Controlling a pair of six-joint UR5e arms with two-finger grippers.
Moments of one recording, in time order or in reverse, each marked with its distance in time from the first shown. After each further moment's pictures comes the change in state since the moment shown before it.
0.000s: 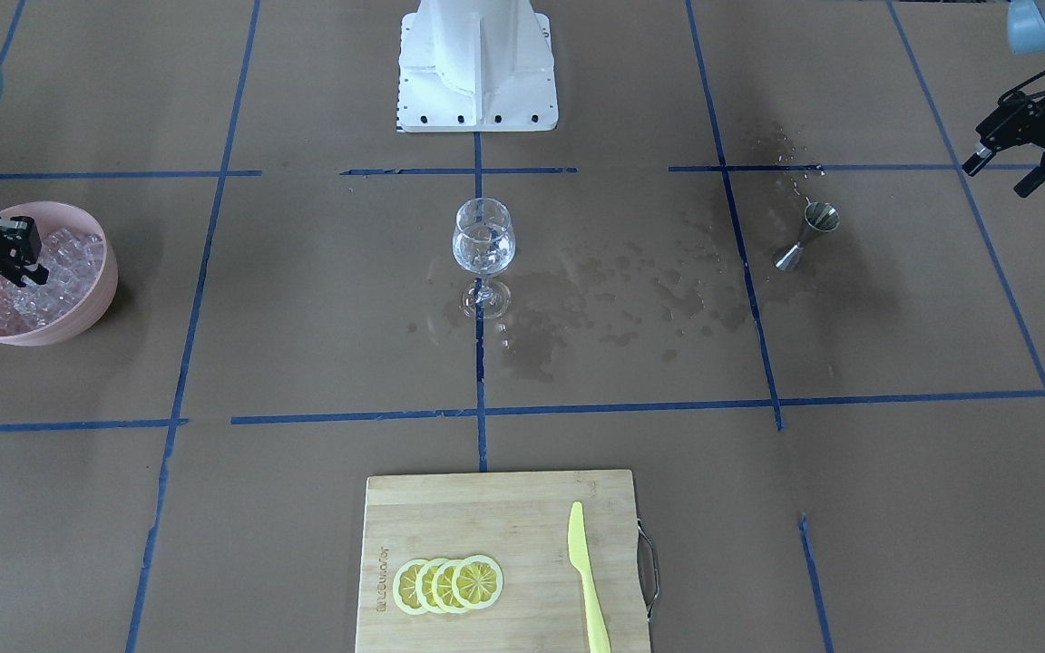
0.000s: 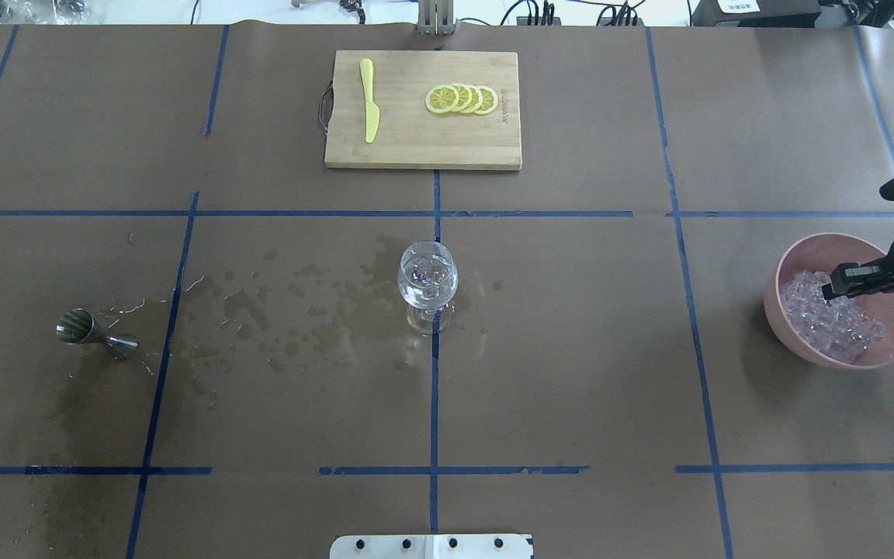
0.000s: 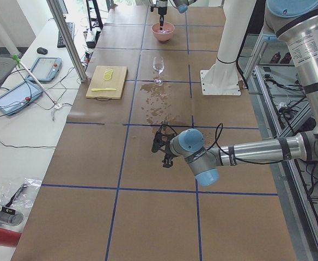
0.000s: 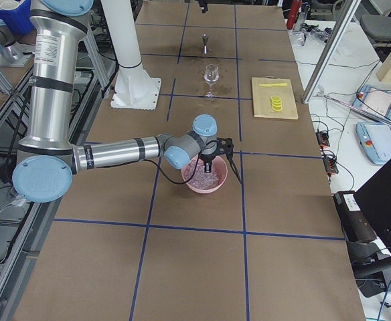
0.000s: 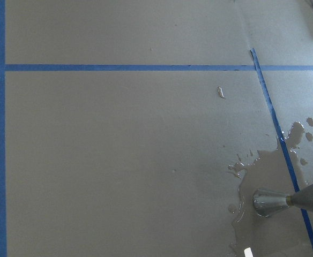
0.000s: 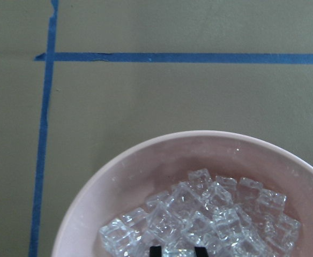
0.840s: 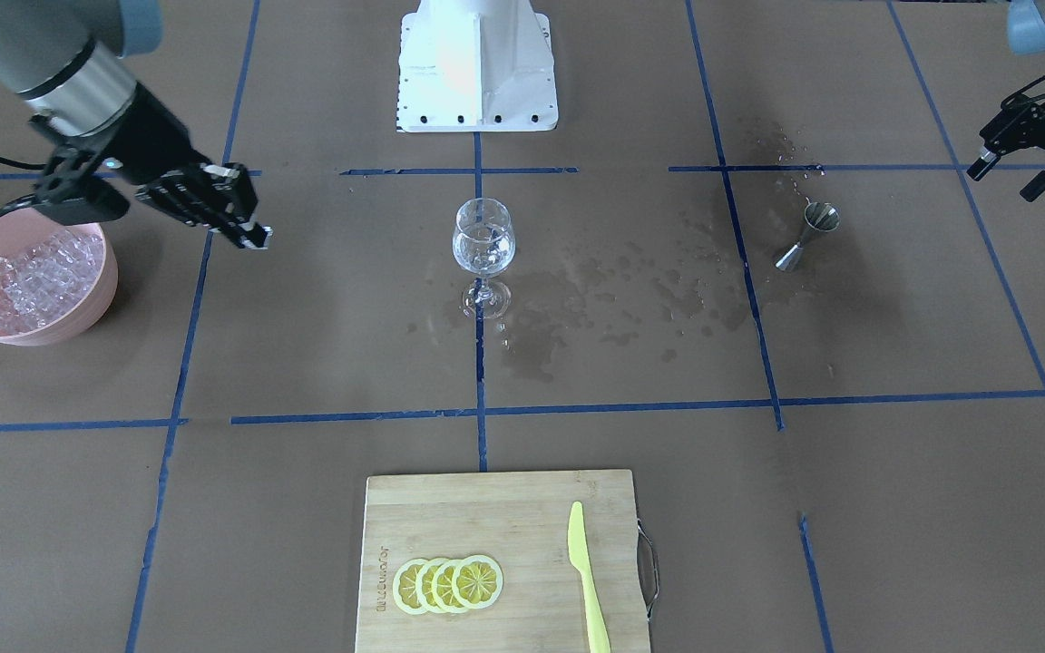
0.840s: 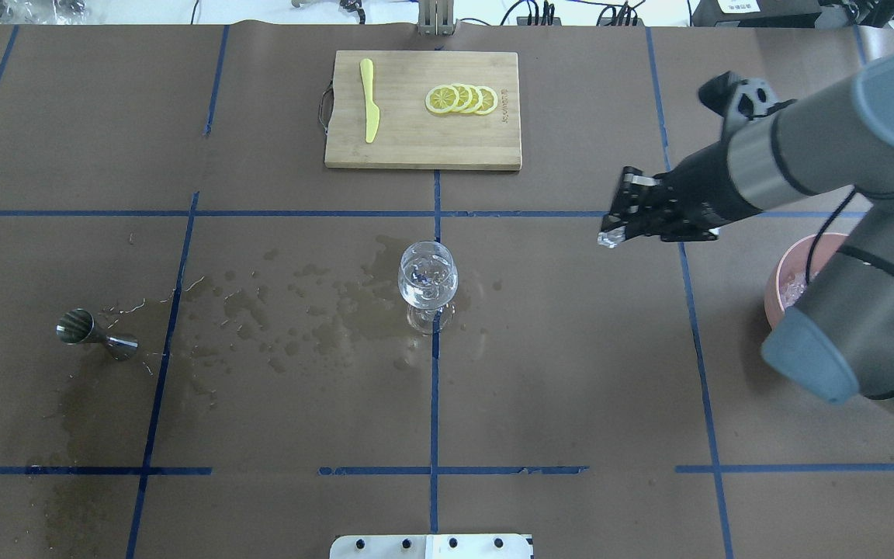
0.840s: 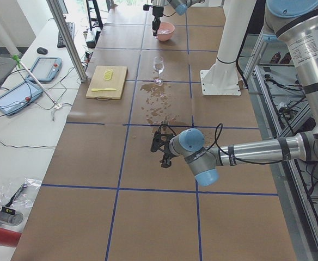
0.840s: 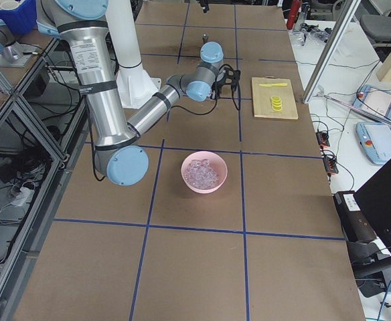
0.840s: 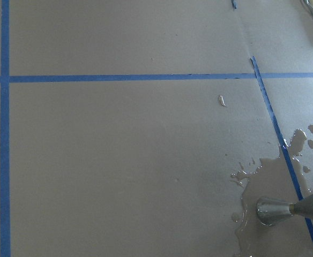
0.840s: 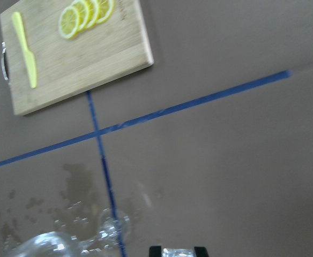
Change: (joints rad) left arm 0.000 -0.003 0.001 -0.015 0.040 -0.002; right arm -0.248 0.490 0.157 -0.222 -0.102 0.725
